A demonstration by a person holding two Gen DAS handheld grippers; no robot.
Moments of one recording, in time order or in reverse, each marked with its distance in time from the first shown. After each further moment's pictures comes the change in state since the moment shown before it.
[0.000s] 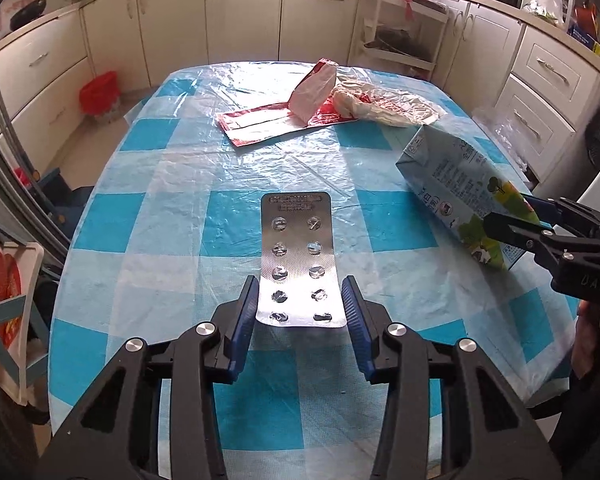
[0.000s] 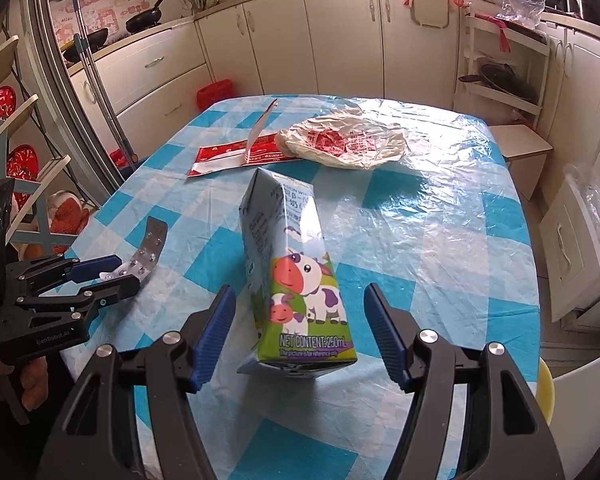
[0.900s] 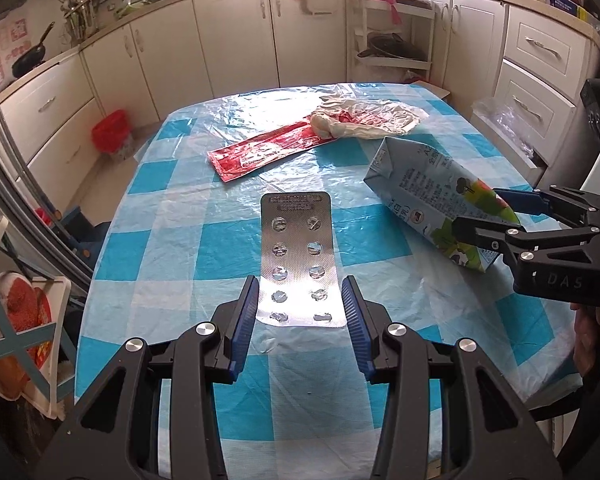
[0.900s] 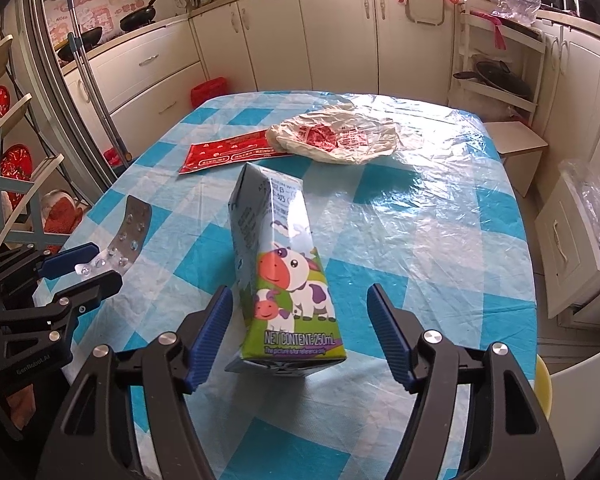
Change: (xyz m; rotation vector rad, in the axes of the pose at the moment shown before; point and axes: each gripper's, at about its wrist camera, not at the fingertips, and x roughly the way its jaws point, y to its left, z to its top) left arm -0.021 -0.039 0.002 0.099 -0.060 0.100; right arm 0.001 -0.005 -0.002 0.008 0.008 -0.020
